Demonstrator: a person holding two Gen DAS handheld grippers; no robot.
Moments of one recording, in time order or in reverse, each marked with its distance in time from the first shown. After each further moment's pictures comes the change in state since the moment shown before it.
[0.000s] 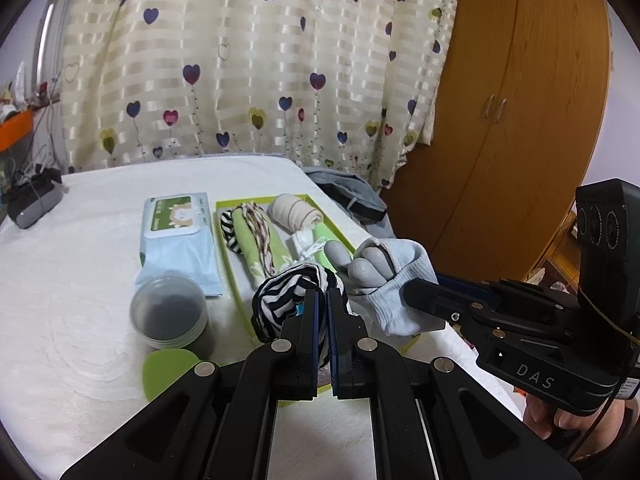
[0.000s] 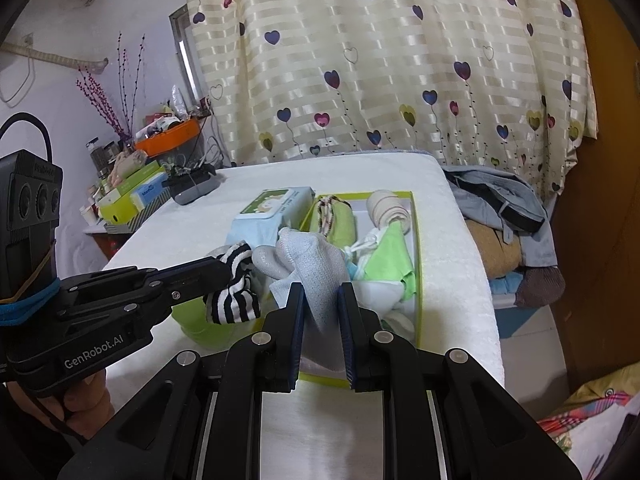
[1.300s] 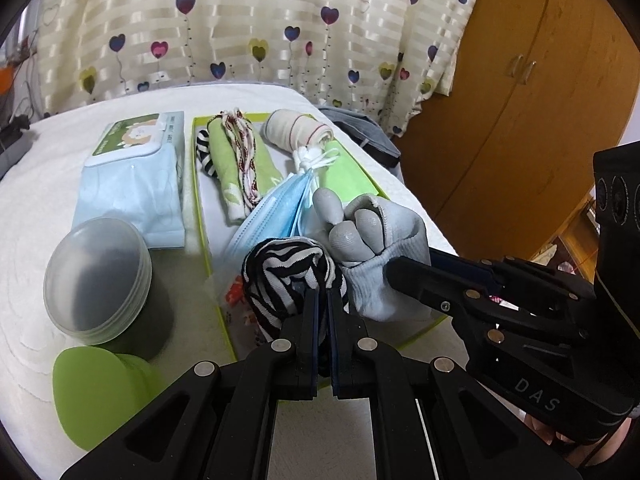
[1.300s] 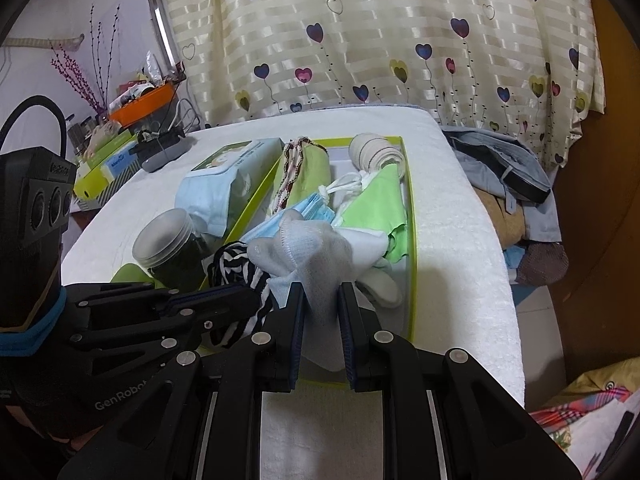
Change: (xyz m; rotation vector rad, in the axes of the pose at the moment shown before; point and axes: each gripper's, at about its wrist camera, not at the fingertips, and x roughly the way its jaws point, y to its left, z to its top) left arm 0.087 0.010 -0.023 -0.046 0.197 -0.006; right arm 0.066 -0.022 -0.014 0.001 0.127 -0.030
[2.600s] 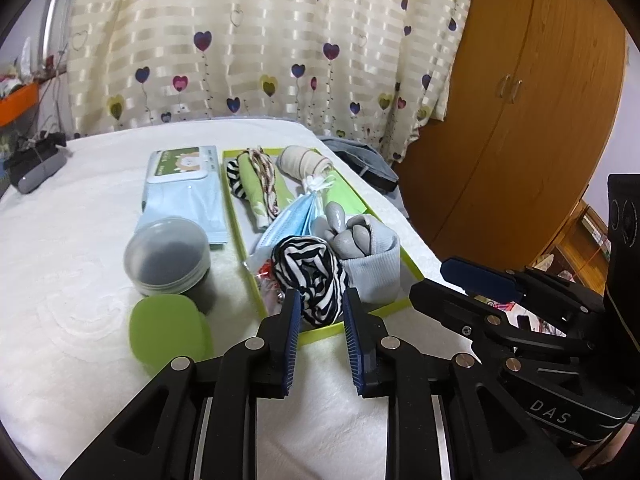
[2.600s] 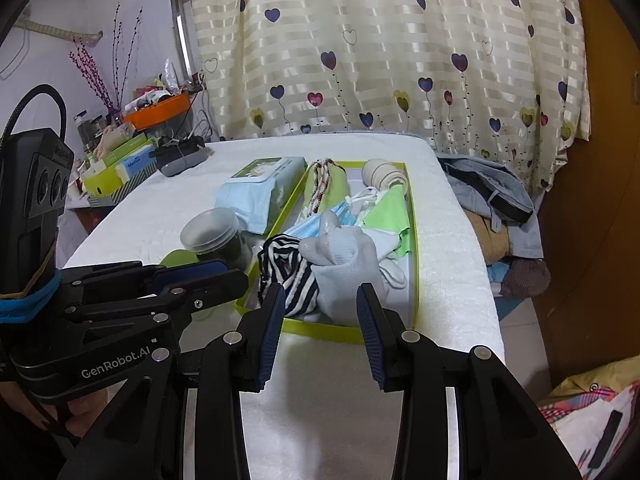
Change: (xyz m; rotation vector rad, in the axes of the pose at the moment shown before) left arm -0.073 -0.007 -0.022 0.007 -0.116 0.040; right arm -0.060 0.039 -0.020 -0.051 -0.084 -0.047
